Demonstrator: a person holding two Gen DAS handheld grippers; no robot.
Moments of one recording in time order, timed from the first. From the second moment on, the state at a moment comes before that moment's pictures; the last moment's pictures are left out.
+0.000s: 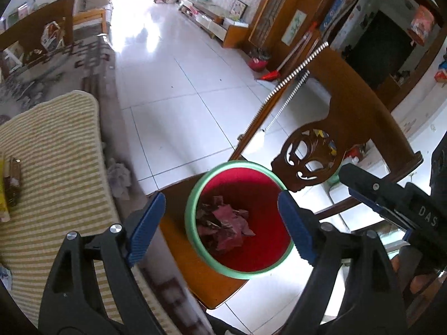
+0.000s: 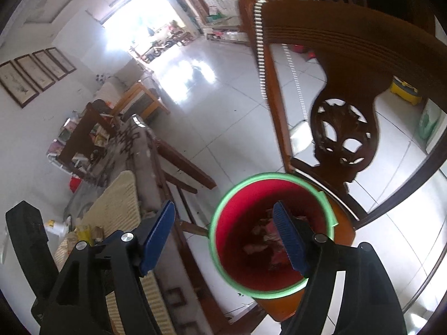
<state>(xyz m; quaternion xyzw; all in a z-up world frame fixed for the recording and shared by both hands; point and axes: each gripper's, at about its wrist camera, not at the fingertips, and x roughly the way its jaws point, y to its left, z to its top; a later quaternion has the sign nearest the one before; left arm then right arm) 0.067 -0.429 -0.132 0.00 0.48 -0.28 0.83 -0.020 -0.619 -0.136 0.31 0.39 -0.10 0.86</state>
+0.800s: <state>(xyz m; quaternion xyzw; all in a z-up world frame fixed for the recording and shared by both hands) 0.052 -0.062 -0.114 -0.12 0.43 -0.10 0.89 0.075 -0.263 -0.094 0.19 0.43 0.14 0.87</state>
